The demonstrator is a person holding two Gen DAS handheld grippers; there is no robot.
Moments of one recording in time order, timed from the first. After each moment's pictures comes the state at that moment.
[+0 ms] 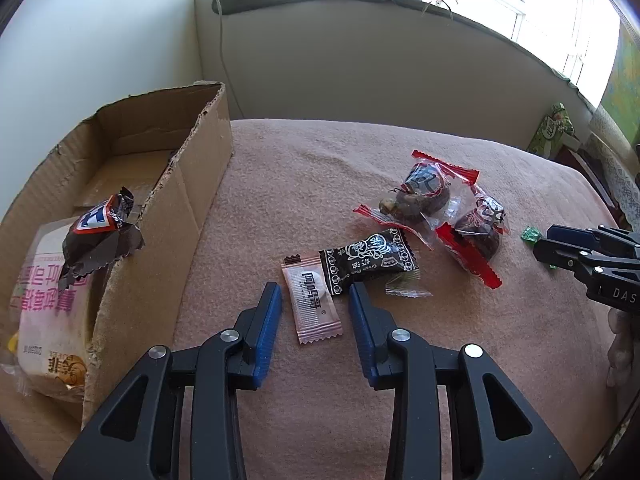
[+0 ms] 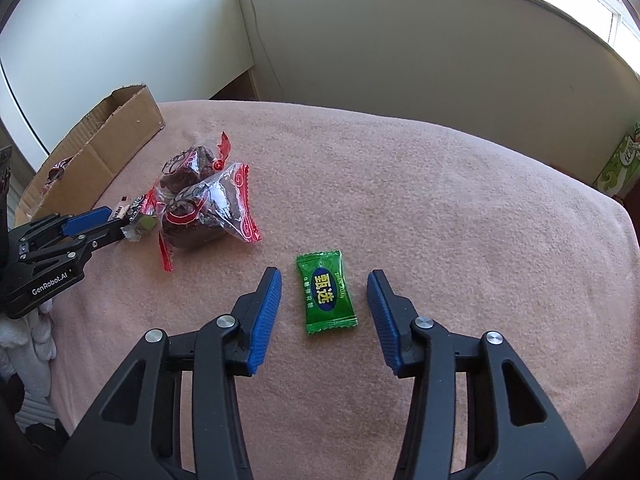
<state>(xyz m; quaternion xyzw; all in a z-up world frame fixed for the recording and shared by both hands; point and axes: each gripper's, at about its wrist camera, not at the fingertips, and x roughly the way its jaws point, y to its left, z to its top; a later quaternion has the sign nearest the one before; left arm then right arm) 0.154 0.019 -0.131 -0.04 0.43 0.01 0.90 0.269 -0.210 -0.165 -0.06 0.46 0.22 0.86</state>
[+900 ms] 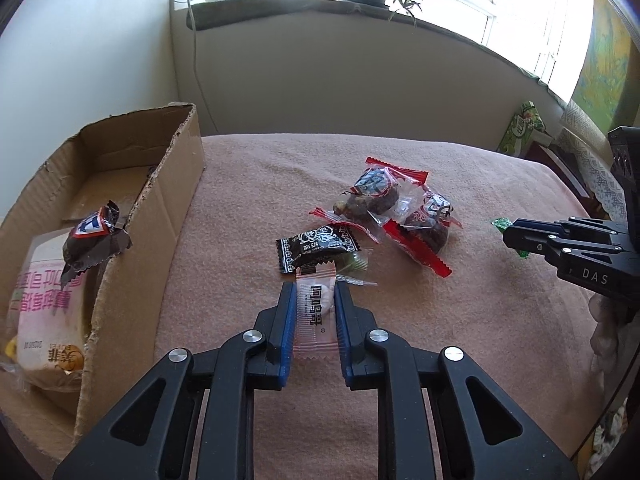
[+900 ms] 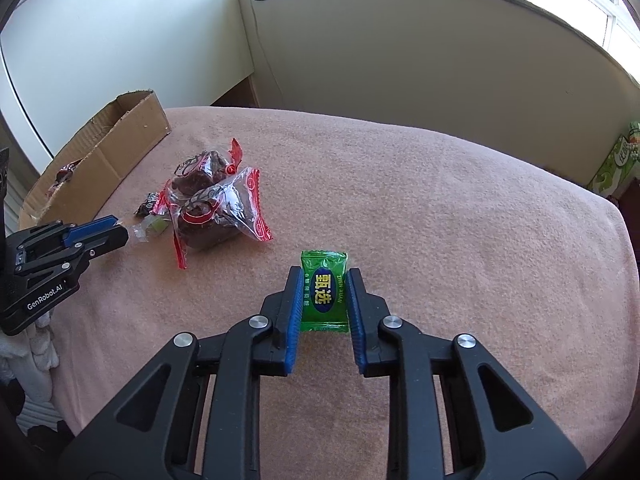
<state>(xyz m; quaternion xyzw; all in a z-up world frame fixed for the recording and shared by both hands) 0.137 0.008 -0.117 -0.04 0.41 -0.04 0.91 0.256 -0.211 -0.155 -0.06 0.45 0.21 0.86</state>
